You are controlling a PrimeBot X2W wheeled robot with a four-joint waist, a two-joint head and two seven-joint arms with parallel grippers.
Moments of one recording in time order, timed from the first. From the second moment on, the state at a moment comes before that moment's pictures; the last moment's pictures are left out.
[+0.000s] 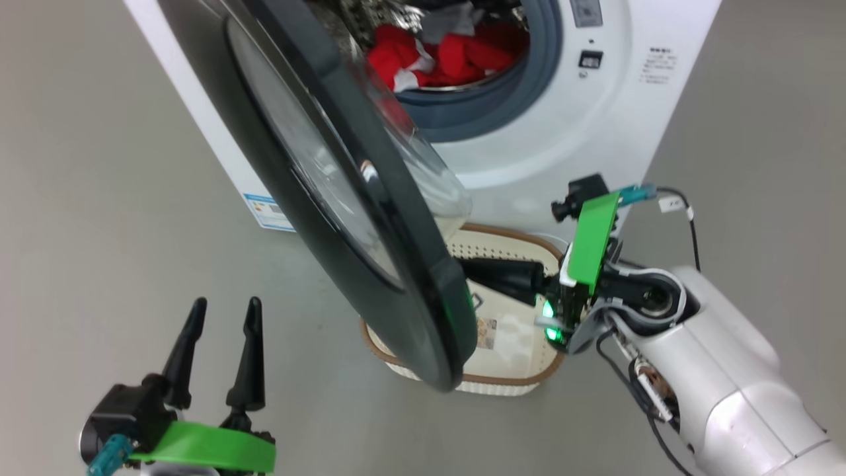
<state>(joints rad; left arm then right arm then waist) -0.16 0.03 -0.01 0.20 -0.27 -0.11 -0.25 -0.73 -0.08 0.45 0.68 1.85 0.12 0.81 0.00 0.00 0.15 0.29</state>
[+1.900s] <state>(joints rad) -0.04 0.04 0.00 0.17 -0.27 -0.08 -0.25 -0.65 -0.08 0.62 0.65 1.79 0.12 0.60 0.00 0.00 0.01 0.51</state>
